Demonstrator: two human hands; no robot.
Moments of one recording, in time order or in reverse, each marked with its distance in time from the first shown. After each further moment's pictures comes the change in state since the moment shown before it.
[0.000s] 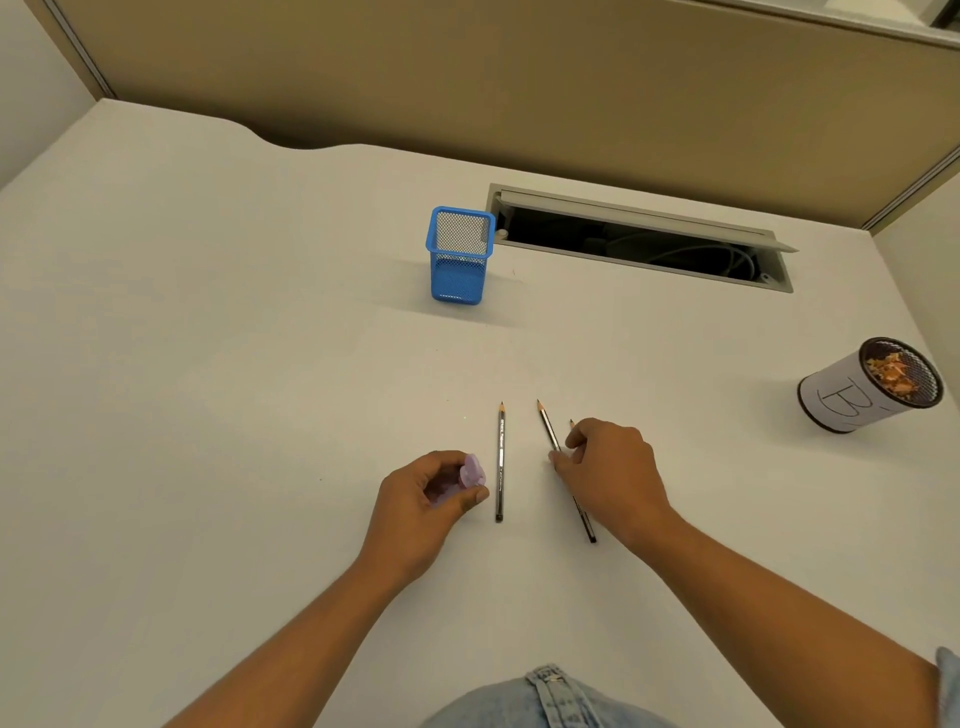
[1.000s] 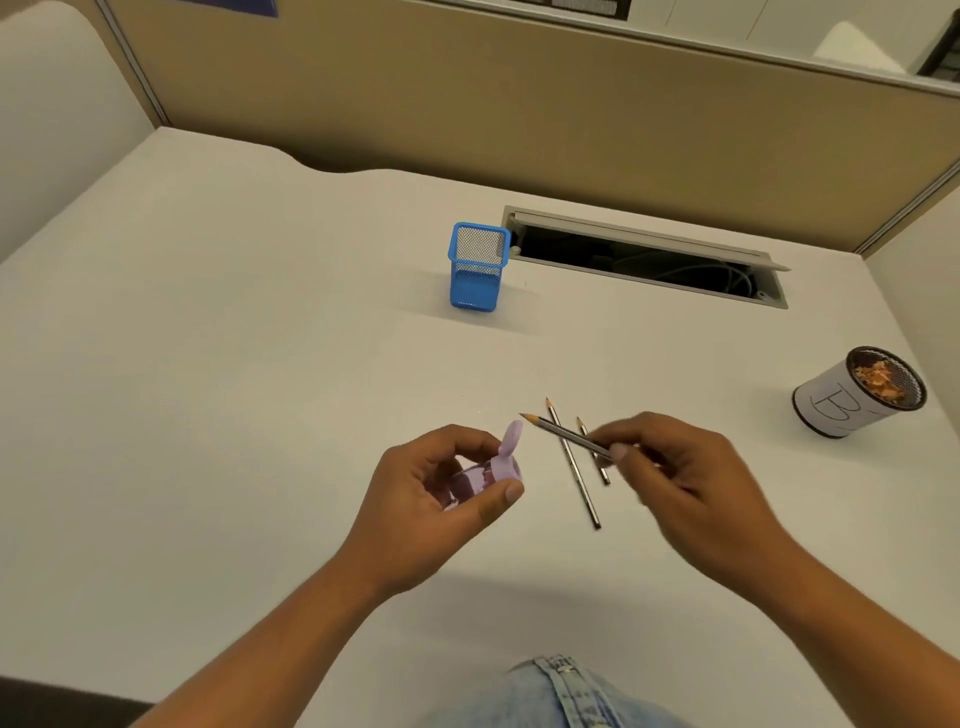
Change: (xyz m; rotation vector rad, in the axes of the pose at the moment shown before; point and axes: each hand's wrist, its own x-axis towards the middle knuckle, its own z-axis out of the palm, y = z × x) left_hand -0.065 0.087 -0.025 0.011 -0.069 0.297; right_hand -0.099 -0.026 -0.096 0.443 -0.002 -0.426
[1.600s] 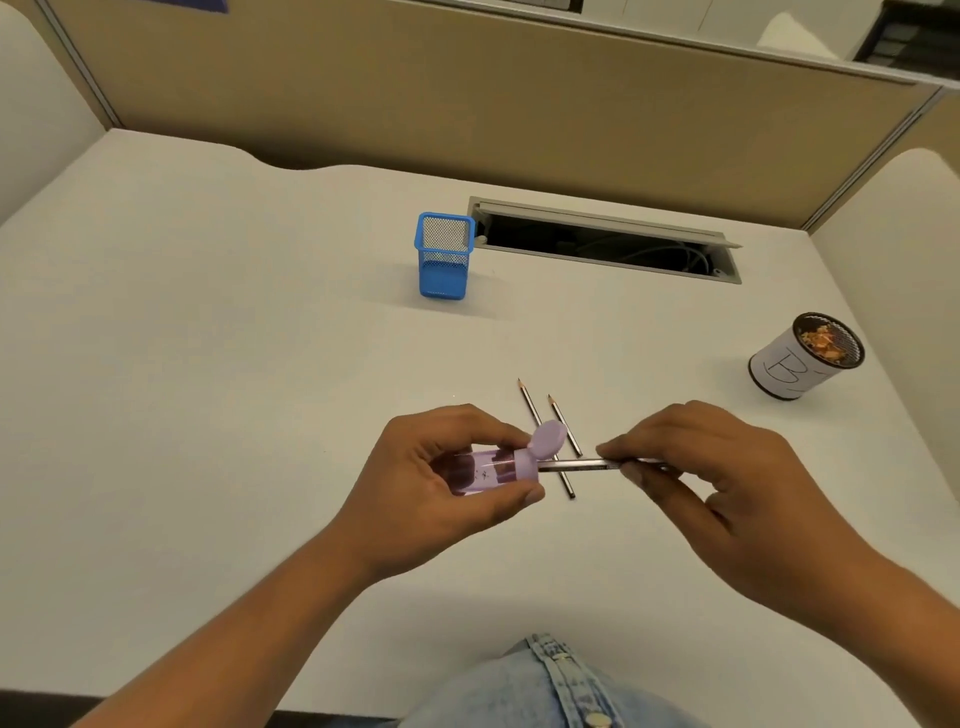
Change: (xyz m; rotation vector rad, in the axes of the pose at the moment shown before) left_hand -0.006 0.033 0.008 0.079 -0.186 0.183; right_hand -0.046 -0.021 -0.037 -0.382 0.001 -0.325
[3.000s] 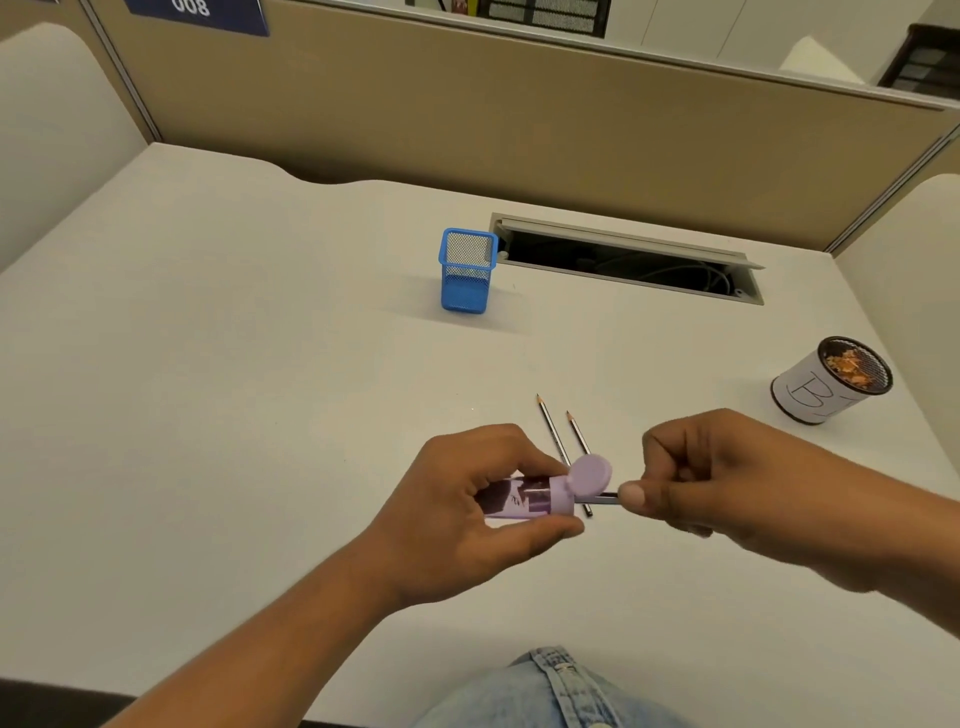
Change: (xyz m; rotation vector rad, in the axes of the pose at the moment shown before) left_hand 0.000 0.009 -0.001 0.193 -0.042 0.196; right_hand 0.043 -0.021 -0.023 0.485 -0.503 0.674
